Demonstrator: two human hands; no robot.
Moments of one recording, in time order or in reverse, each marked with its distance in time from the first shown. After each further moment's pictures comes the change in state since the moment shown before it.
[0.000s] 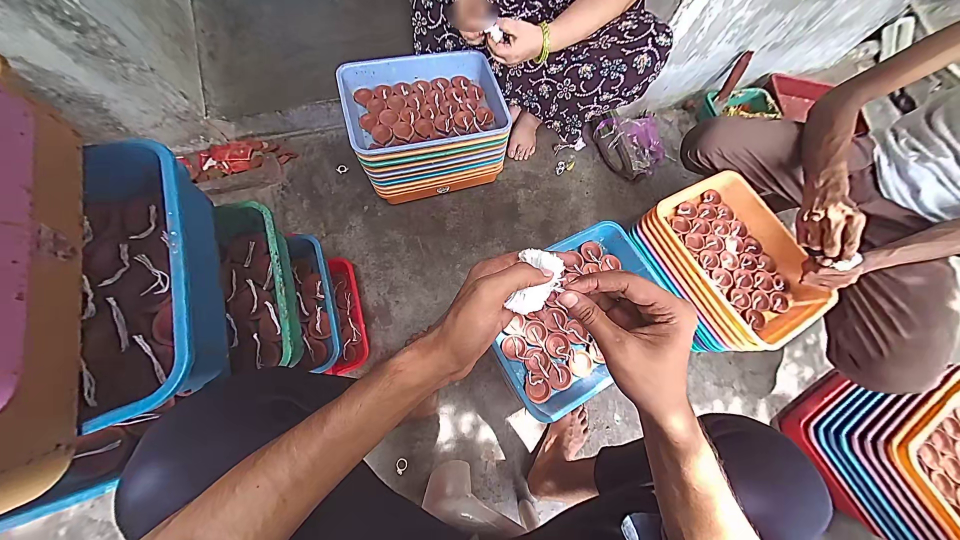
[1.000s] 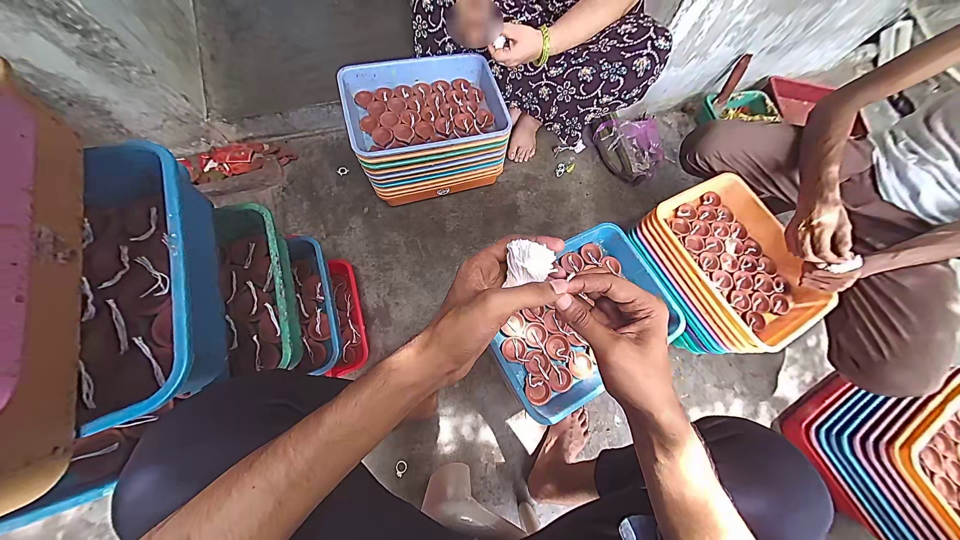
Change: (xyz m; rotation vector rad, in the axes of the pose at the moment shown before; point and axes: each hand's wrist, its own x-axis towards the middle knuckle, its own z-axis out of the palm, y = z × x) left_hand 0.000 0.002 -0.001 -0.060 0.014 0.103; right_hand -0.002 0.007 0.007 0.196 -0.021 0.168
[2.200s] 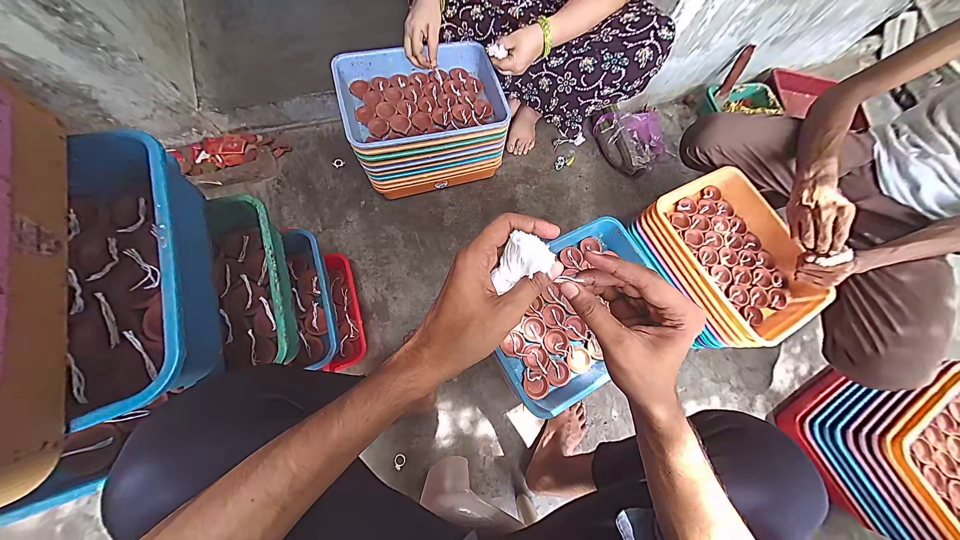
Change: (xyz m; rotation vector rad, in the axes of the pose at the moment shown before) left_hand 0.001 -0.003 0.000 0.464 0.043 0.335; right_hand 0.002 0.004 -0.007 -0.172 0.059 -0.318
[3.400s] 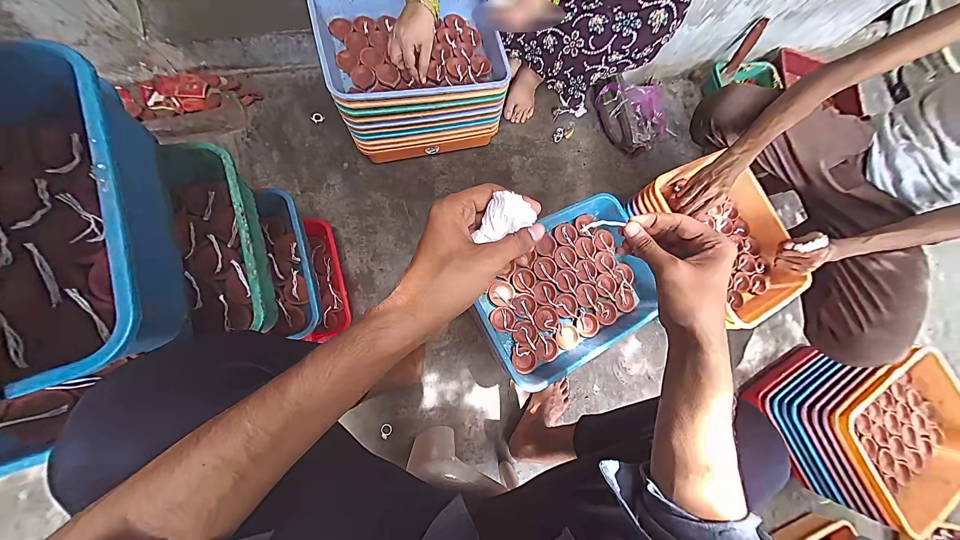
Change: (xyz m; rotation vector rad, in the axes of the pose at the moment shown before) left_hand 0.003 0.000 -0.009 -0.065 0.102 -0.263; right_hand 0.019 0.034 -0.078 -0.241 -0.014 0.379
